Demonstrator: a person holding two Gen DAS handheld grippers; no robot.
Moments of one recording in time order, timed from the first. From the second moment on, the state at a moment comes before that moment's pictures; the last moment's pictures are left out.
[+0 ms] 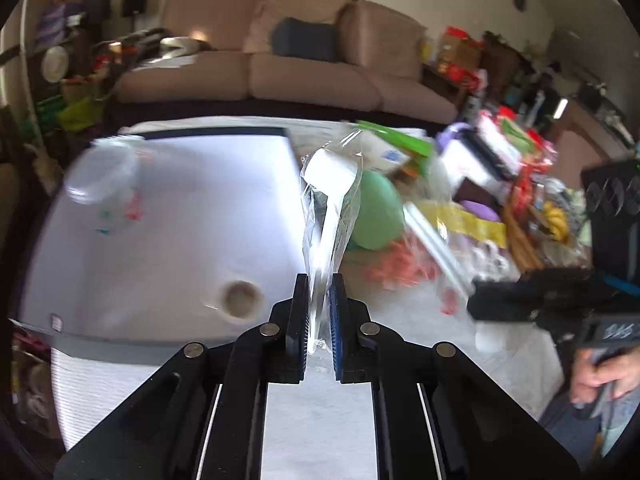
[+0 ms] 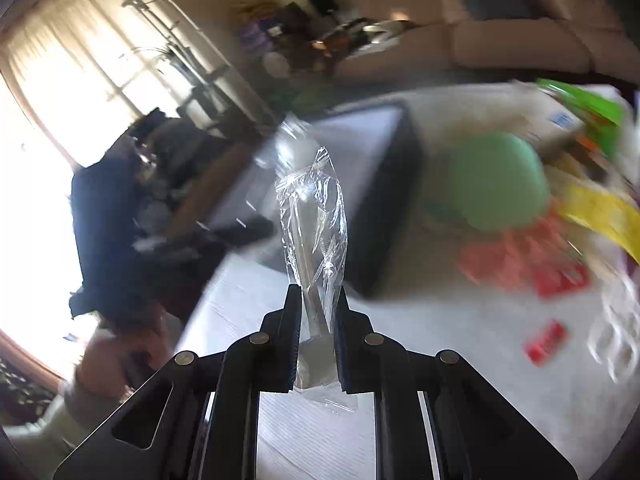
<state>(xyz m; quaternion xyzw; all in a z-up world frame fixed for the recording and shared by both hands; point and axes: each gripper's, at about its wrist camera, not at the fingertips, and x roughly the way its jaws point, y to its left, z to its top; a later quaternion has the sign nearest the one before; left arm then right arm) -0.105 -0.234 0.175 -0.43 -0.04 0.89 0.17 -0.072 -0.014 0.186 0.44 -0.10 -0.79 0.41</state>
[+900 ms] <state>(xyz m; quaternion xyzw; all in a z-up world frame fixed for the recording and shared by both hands) -0.219 -0.287 0.158 -0.48 -0.06 0.88 0.06 -0.223 -0.121 0.172 0.48 -0.09 -0.82 0.29</state>
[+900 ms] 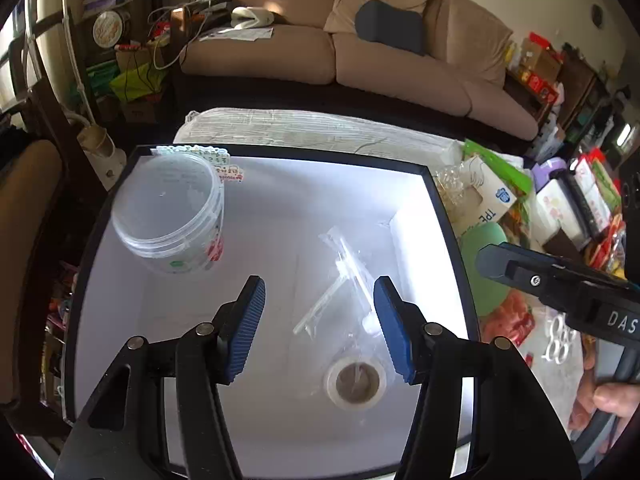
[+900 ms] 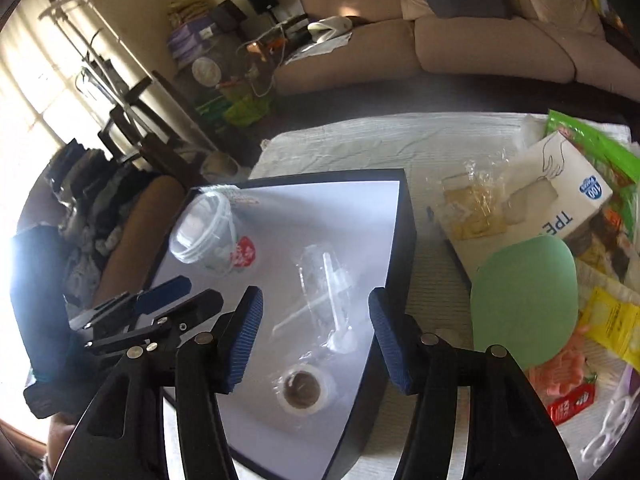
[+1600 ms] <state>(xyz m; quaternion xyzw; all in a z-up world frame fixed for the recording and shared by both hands) -0.085 -0.203 0.179 -0.37 -0.05 0.91 0.19 -0.105 -0.009 0.173 0.45 0.00 -0.84 0.30</state>
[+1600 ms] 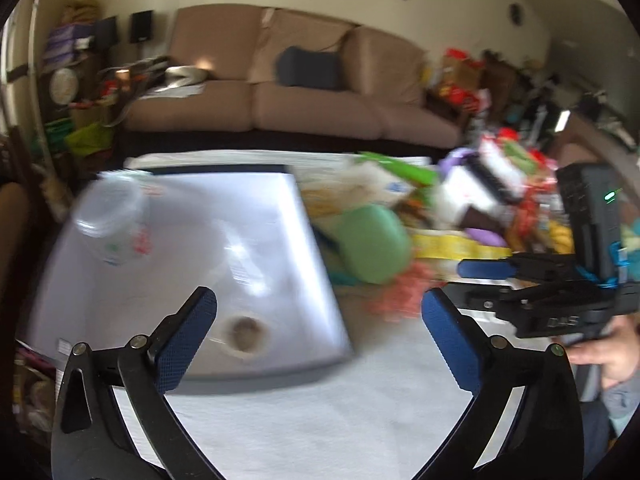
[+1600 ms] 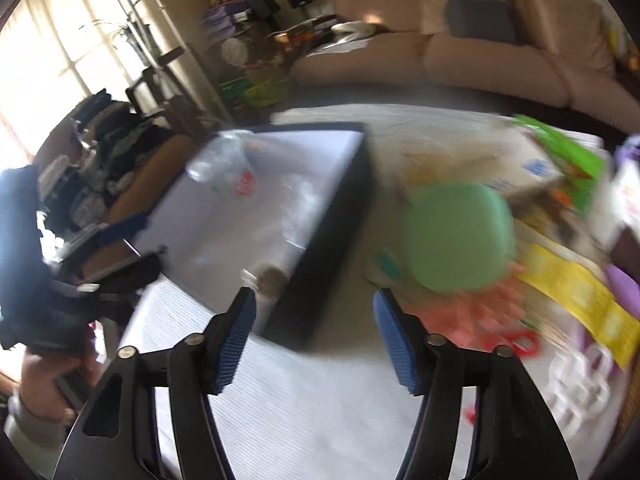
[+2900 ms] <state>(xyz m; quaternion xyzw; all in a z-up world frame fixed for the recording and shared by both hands) -0.140 -0.050 0.065 -0.39 -0.10 0.90 0.15 -0.055 0.148 0.086 0.46 -0.07 -0.84 0.28</state>
